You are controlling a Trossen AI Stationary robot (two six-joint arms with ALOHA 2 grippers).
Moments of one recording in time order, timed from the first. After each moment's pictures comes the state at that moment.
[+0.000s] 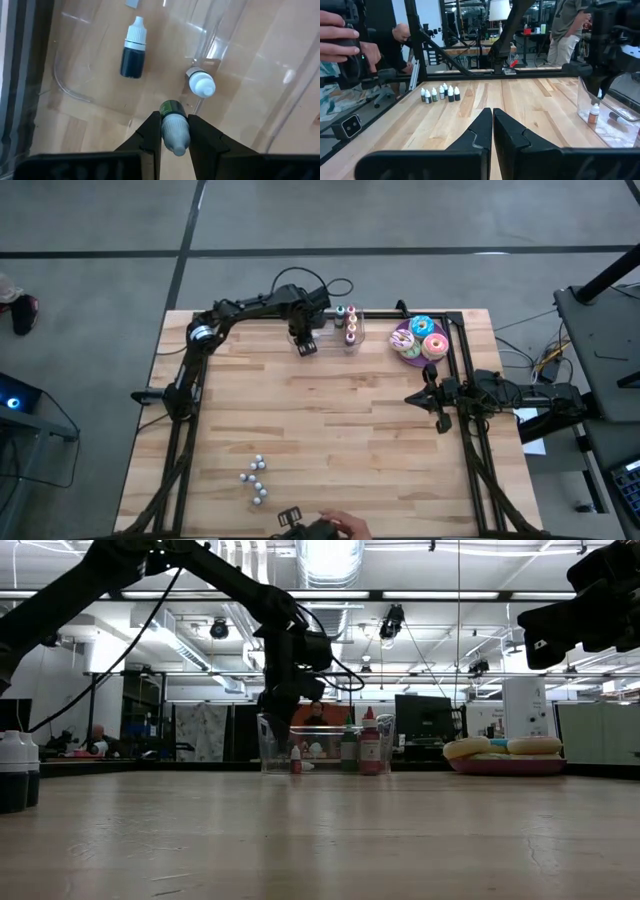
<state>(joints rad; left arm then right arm) 0.56 2.14 1.86 -1.13 -0.01 0.22 0.01 0.02 0.02 0.01 -0.10 0.10</state>
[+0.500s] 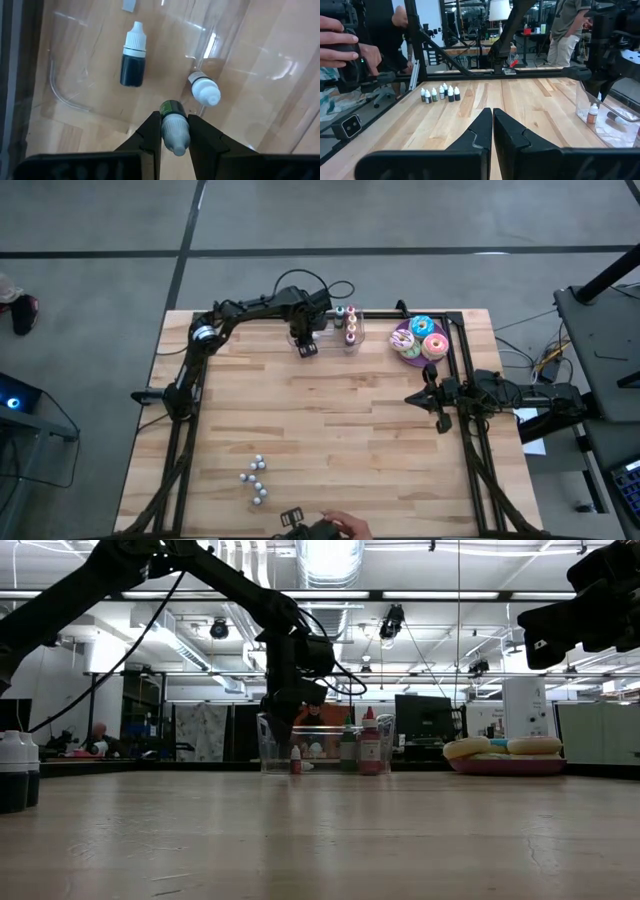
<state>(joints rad) 0.56 2.17 1.86 -1.12 -0.01 0.23 0.01 0.02 0.02 0.01 -0.10 0.10</state>
